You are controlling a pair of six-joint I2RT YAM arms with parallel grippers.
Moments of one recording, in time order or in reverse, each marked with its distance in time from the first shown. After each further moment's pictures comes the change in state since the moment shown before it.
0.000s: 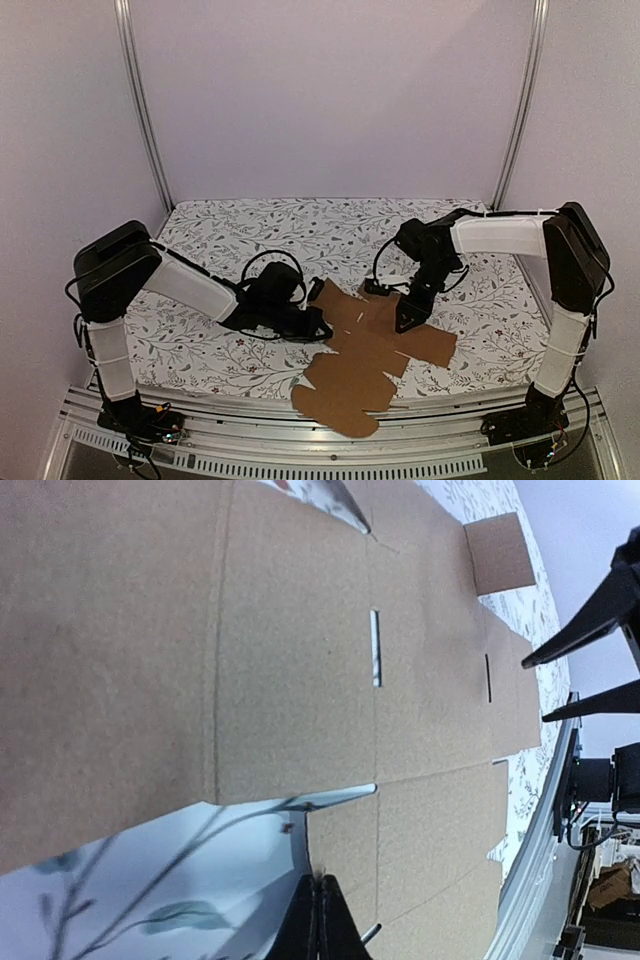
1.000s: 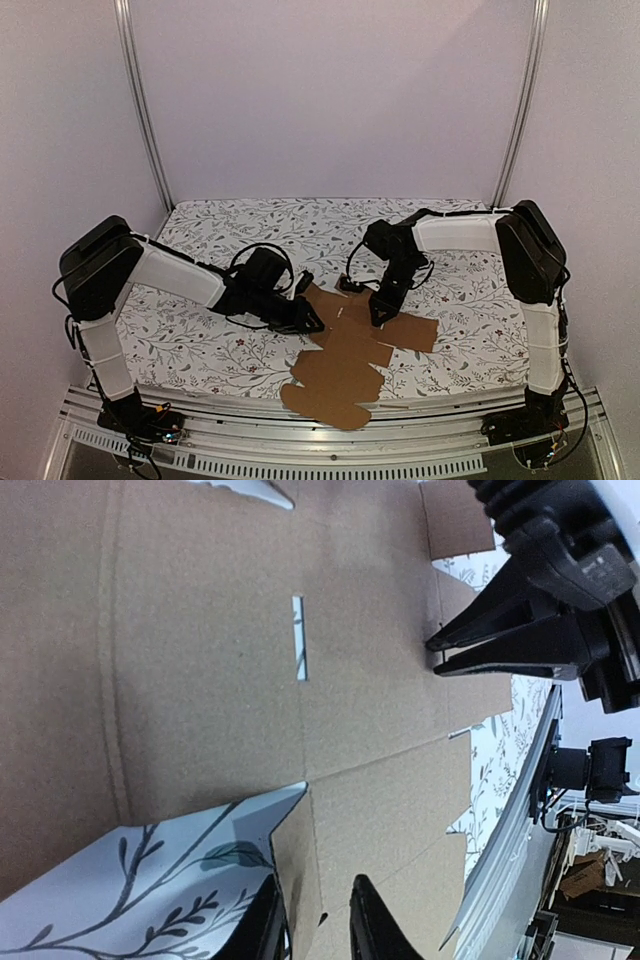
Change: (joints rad) left arm 0.099 -0.079 0.006 -0.159 0.133 0.033; right arm 0.068 0.264 0.278 -0.020 0.055 0.114
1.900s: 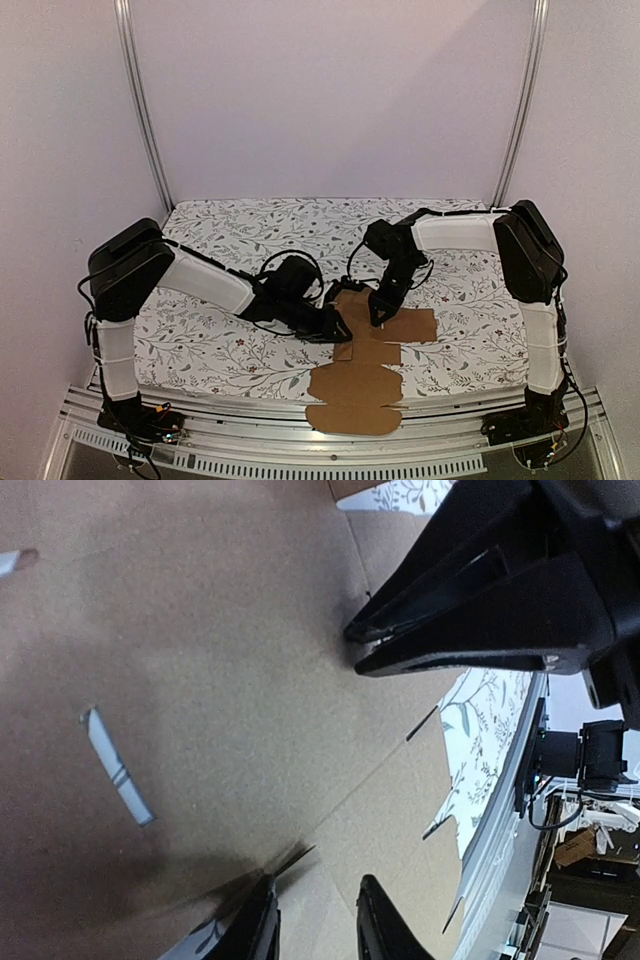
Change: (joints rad) left arm -0.118 0.140 0.142 0.025 0.021 -0.058; right arm -0.005 0.016 0.017 -0.016 -0.025 0.044
